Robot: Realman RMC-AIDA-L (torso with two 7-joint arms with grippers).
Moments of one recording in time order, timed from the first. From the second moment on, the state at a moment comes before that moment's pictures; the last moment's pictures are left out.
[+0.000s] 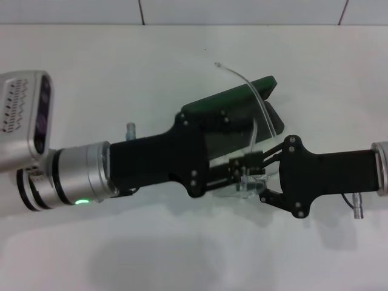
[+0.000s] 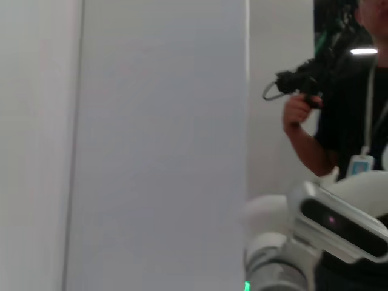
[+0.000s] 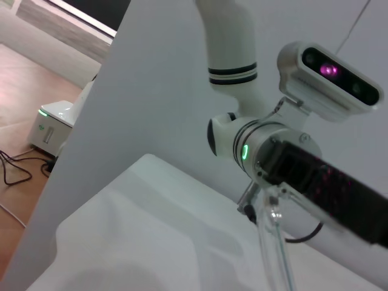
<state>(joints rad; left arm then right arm) -0.73 -2.08 2.84 -0.08 -0.36 1.80 -0.68 0.43 2.02 -1.35 -0.76 -1.49 -1.56 0.56</state>
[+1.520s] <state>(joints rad) -0.58 -2.09 2.84 -0.02 -0.76 1.56 -0.40 0.52 2.02 -1.22 -0.77 -1.44 -1.92 0.78</state>
